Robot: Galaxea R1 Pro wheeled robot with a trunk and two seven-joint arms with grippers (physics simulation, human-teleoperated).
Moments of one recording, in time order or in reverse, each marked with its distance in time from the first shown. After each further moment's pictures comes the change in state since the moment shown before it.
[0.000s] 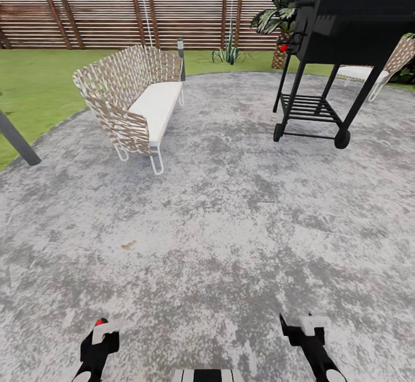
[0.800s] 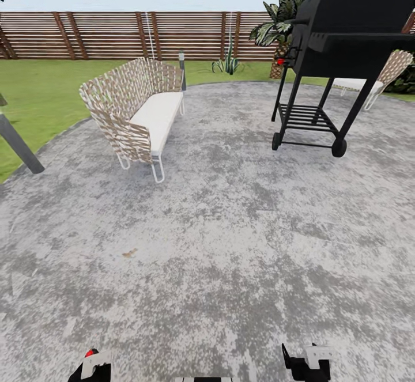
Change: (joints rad) left arm 0.107 0.004 0.010 0.003 0.009 -0.004 0.002; right arm 0.011 0.017 0.000 0.231 -0.005 -0.159 -0.002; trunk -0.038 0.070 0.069
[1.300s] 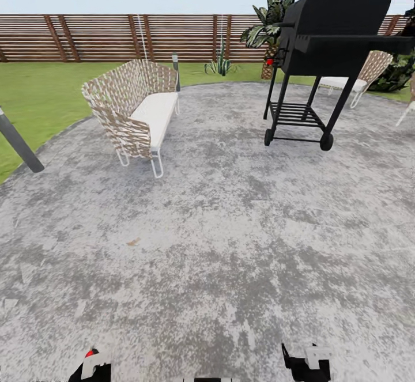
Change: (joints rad) left arm 0.000 -0.001 0.000 0.001 0.000 0.001 0.000; right arm 0.000 0.001 -0.001 0.000 0.000 0.000 -0.002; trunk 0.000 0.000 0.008
